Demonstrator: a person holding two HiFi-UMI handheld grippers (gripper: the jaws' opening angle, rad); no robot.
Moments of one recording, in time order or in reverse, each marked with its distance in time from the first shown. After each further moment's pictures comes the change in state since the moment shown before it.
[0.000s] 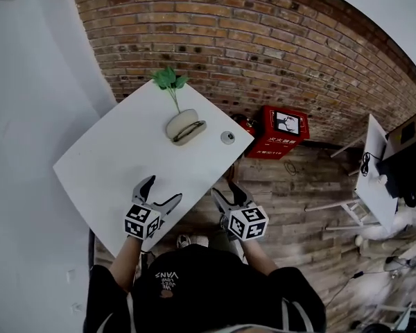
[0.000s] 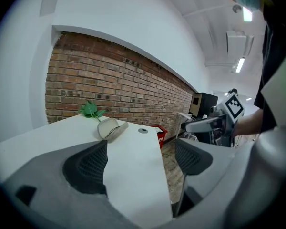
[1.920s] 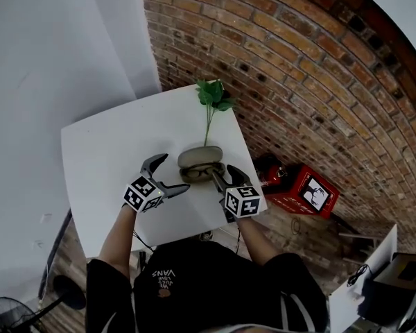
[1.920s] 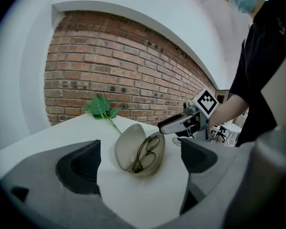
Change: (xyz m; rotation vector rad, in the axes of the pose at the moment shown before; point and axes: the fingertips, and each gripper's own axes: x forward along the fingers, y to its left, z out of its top) left arm 0.157 0.136 0.042 -0.069 0.078 0.130; right arm 0.273 -0.101 0.059 -0.155 0.305 0.367
